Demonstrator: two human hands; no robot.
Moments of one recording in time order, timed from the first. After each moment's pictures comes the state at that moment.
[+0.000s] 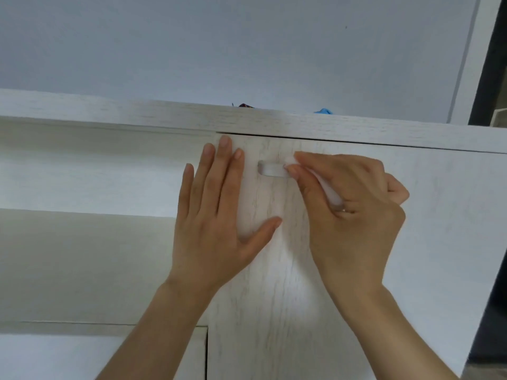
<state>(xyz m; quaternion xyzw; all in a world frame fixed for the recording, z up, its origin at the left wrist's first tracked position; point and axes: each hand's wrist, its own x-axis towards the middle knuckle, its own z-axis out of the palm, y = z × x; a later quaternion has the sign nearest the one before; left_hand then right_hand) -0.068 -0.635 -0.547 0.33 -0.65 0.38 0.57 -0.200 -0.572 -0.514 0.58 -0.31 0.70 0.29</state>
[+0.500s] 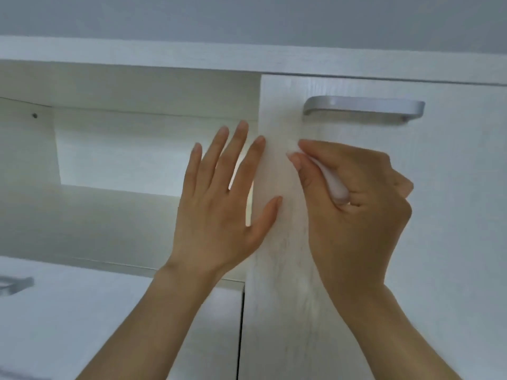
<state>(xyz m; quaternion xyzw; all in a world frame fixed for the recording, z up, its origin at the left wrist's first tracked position) -0.031 -0.614 -0.589 0.39 -0.66 0.40 0.51 -0.165 -0.571 -0.571 0.58 -0.26 0.73 0.25</state>
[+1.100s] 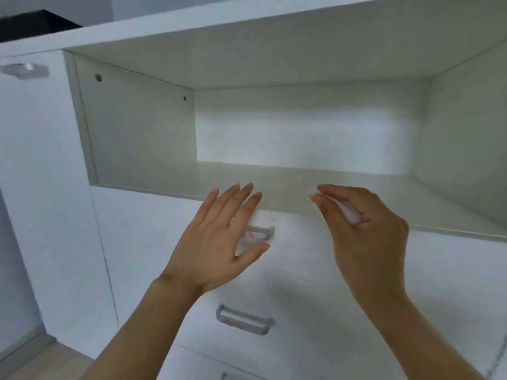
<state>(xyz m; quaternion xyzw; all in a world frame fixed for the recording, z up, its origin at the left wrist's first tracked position) 0.299 -0.559 -0.695 0.54 -0.75 0.28 0.25 0.100 -0.572 -0.677 0.65 -0.30 0.70 -0.02</state>
